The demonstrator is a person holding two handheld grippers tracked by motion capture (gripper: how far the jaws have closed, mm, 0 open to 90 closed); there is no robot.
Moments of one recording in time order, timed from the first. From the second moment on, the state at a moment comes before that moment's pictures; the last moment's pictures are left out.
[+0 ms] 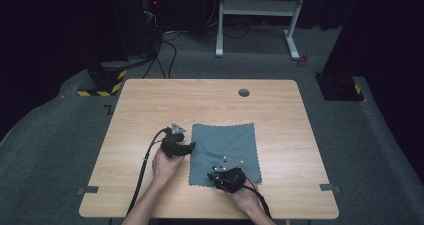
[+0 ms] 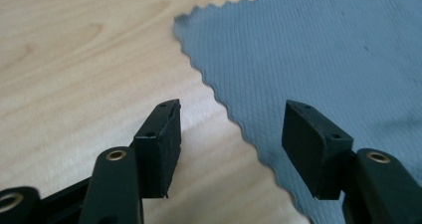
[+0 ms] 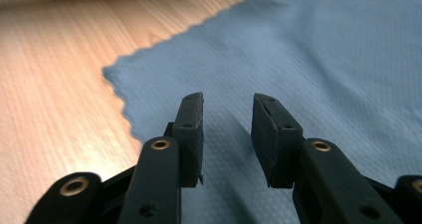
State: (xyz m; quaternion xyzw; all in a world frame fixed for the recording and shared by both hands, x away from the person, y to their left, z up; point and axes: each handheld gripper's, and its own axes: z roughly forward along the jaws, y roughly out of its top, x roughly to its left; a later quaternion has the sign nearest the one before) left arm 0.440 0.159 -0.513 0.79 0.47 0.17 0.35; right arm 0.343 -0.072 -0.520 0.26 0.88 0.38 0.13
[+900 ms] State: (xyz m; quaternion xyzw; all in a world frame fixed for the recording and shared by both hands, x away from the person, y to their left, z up) left arm 0.503 0.148 -0.517 0.78 0.49 0.19 0.33; right arm 0.329 -0.014 -0.520 0.19 0.89 0.40 0.09
